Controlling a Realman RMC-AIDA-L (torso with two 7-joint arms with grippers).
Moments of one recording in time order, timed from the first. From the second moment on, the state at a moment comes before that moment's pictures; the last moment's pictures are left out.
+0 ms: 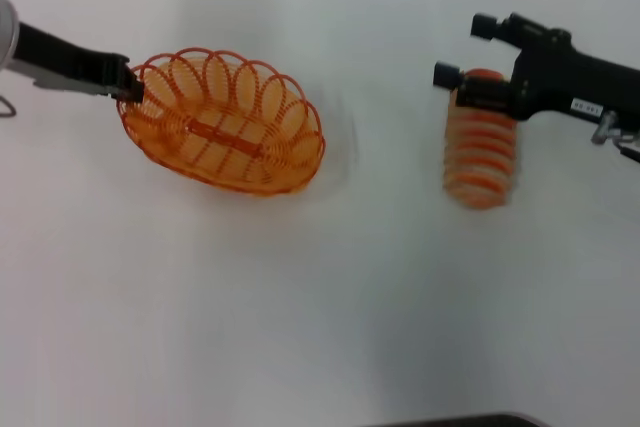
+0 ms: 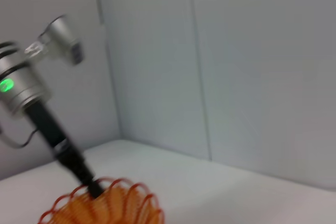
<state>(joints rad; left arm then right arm) -0.81 -2.16 0.71 1.04 2.80 1.48 -2.55 0.39 2.09 -0.68 -0.55 -1.72 -1.44 1.12</state>
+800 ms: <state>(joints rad) -0.51 -2.17 0.95 1.03 2.42 1.24 -2.69 0.41 2.09 -0.68 -0.51 -1.59 -1.34 1.12</state>
